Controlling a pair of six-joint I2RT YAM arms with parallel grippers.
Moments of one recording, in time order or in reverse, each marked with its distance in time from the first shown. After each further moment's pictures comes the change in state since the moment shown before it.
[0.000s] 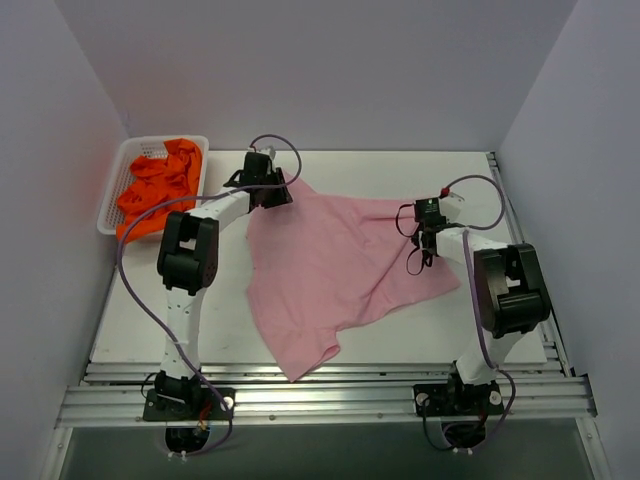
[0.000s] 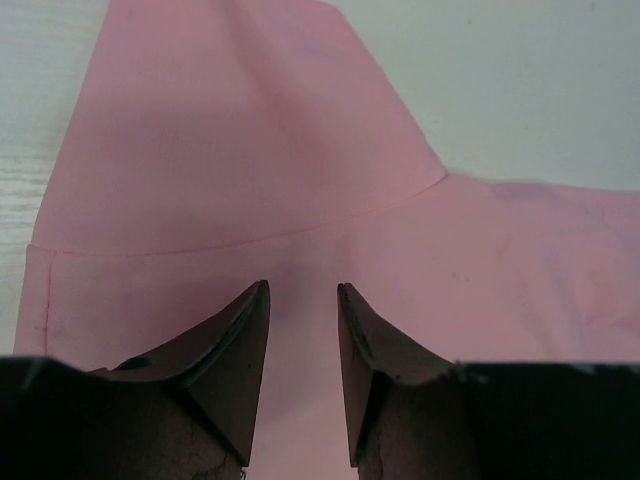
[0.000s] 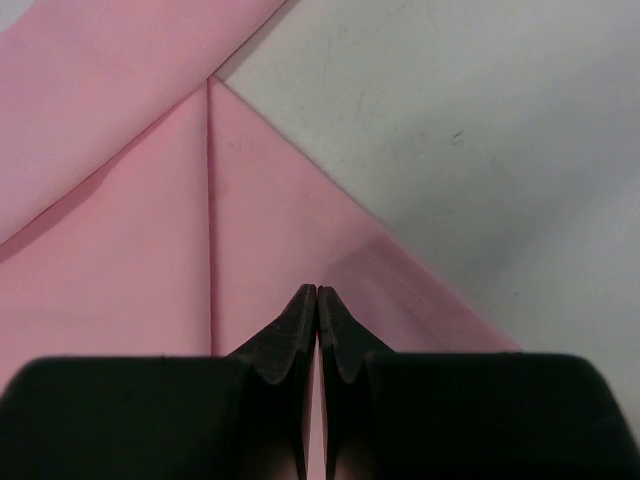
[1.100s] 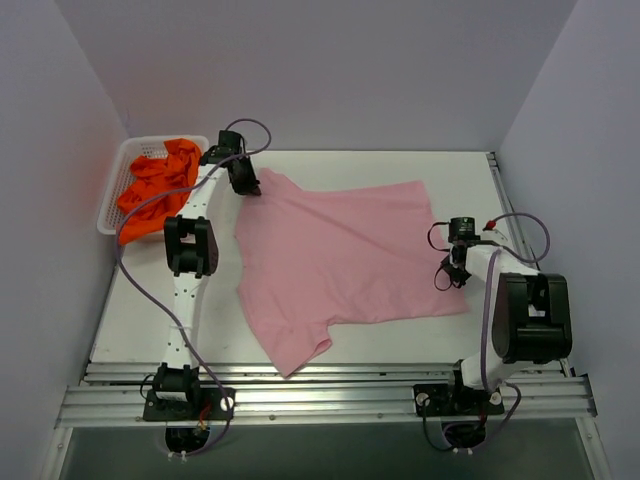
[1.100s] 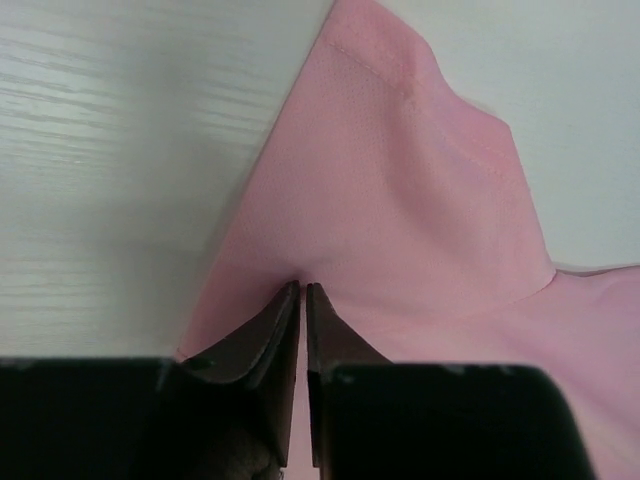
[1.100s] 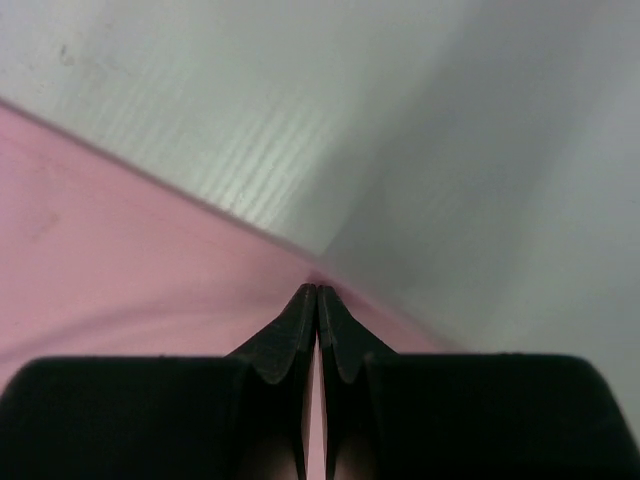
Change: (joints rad) left arm 0.164 0.434 0.826 -0.650 0.034 0.046; right arm -0.196 -0.164 -0.167 -0.213 -0.063 0.214
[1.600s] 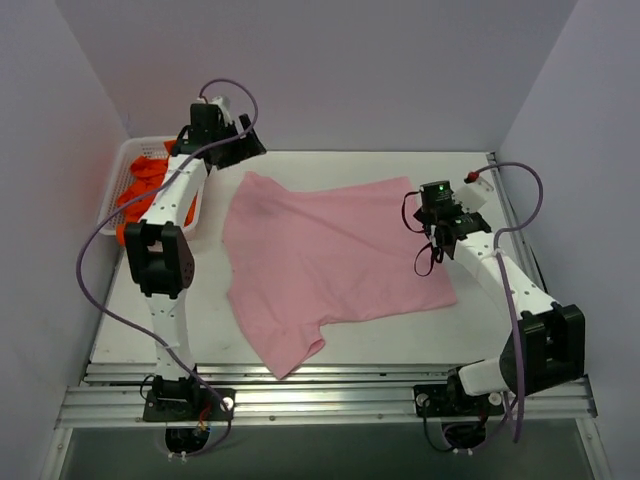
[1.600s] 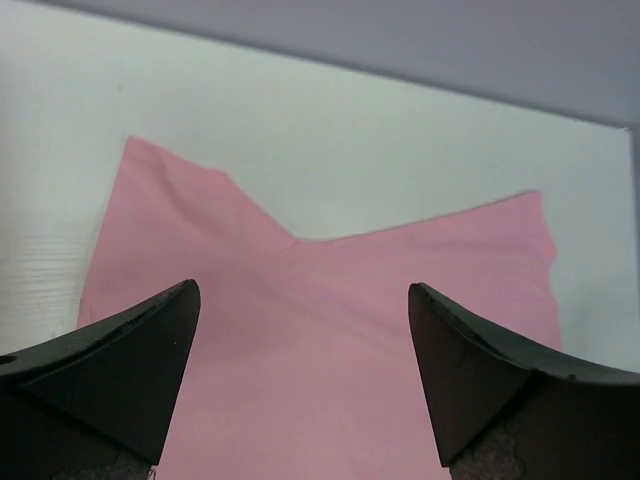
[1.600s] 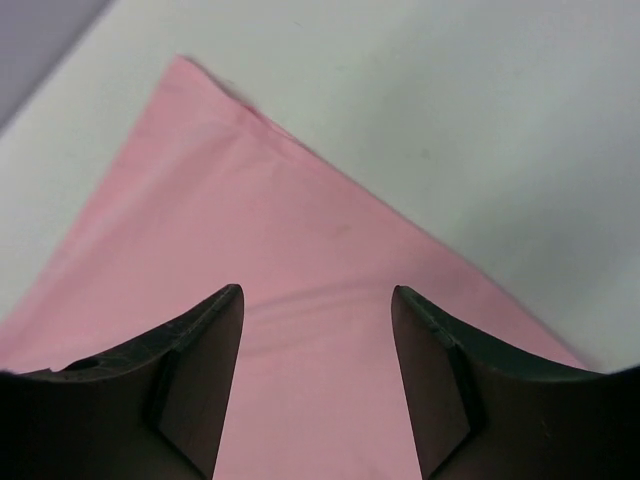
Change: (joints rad) left arm 0.012 -0.496 -0.465 0.292 0.063 -0.006; right arm 0.274 -0.170 0.289 -0.186 0.226 0.050
